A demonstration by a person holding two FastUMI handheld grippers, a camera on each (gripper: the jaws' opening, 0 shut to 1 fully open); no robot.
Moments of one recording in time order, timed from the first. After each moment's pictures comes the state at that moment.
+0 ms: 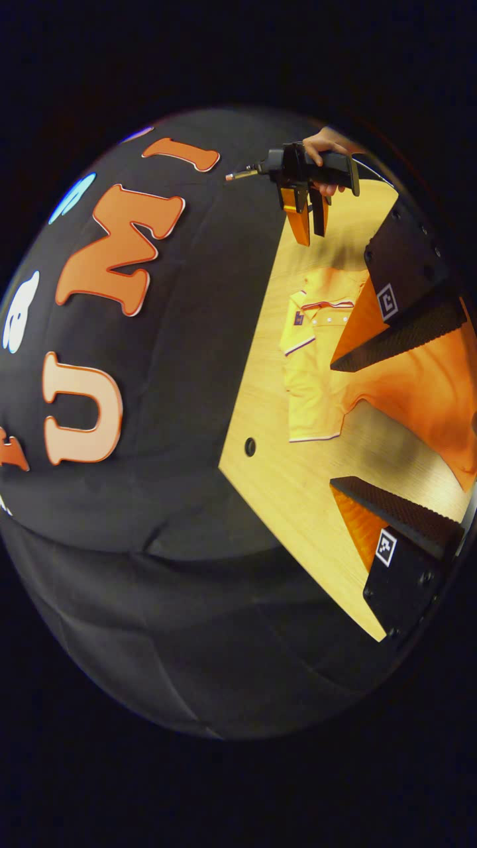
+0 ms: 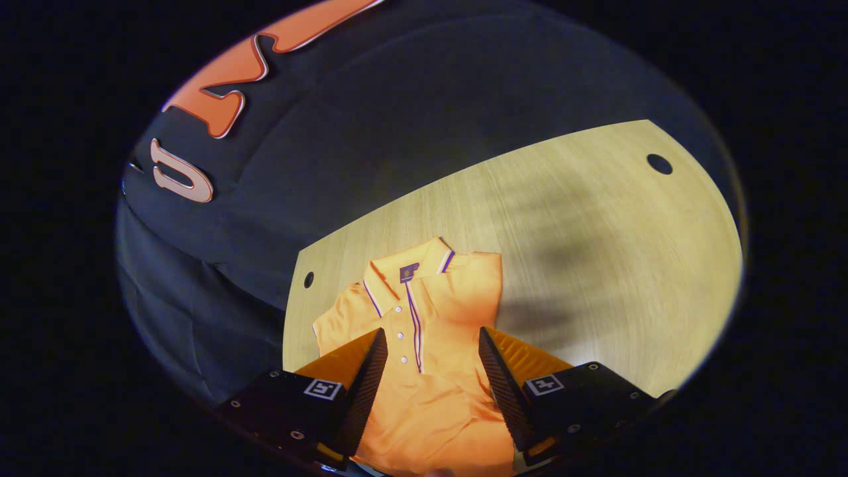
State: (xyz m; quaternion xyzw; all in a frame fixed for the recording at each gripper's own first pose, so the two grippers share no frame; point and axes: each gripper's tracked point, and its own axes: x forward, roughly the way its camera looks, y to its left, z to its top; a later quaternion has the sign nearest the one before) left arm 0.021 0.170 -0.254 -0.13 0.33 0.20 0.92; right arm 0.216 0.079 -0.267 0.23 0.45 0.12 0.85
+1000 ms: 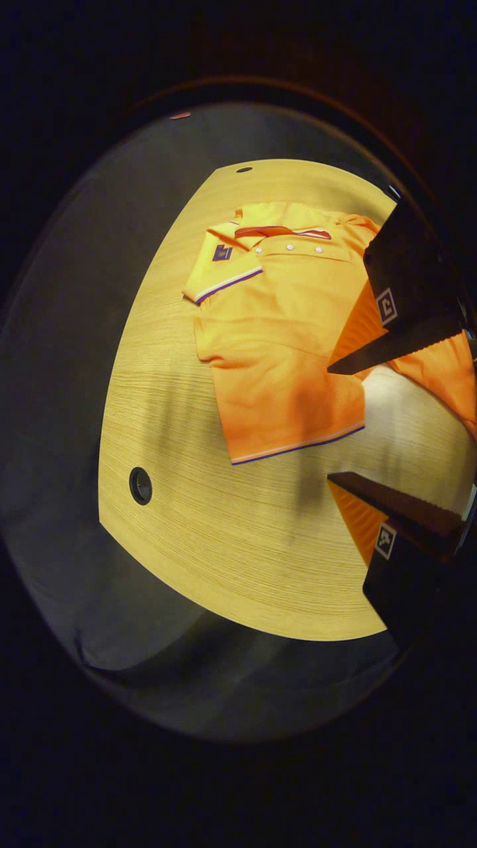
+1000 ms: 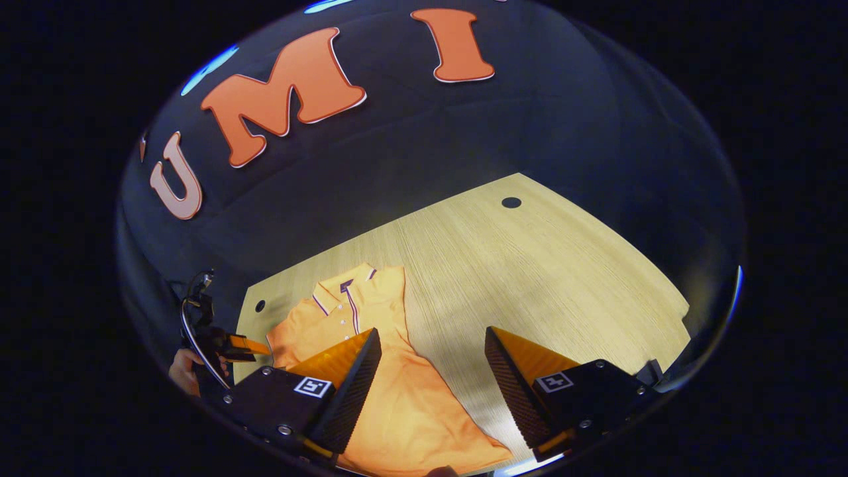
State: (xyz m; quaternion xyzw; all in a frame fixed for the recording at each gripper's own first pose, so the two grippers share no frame) left arm 0.160 0.226 -0.440 -0.12 0.60 0.13 0.78; right arm 0.052 -0.005 -0.204 0.18 0.33 -0.07 0.92
